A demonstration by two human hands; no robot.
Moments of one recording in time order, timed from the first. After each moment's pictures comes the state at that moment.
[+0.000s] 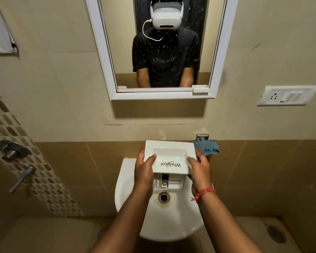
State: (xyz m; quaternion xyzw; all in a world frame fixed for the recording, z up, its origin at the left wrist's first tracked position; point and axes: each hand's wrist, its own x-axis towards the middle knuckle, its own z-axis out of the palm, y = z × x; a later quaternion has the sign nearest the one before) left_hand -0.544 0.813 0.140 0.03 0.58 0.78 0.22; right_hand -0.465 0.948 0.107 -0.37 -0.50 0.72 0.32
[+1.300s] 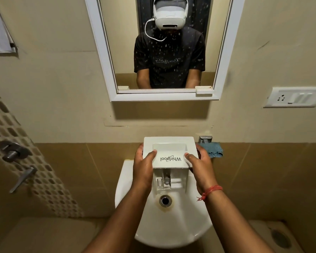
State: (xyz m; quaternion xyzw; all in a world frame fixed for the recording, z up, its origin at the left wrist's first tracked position) left_hand -0.567 0.824 0.143 0.08 0.59 0.78 0.18; right_hand -0.473 0.961 0.132 -0.28 -0.58 0.70 0.31
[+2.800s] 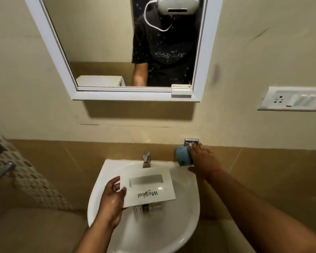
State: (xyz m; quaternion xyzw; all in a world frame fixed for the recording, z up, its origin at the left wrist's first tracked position) left_hand -0.566 0.833 0.049 -0.05 0.65 0.73 0.23; right_hand -0.484 1.153 0.078 -0.21 -0.98 -0.01 -0.02
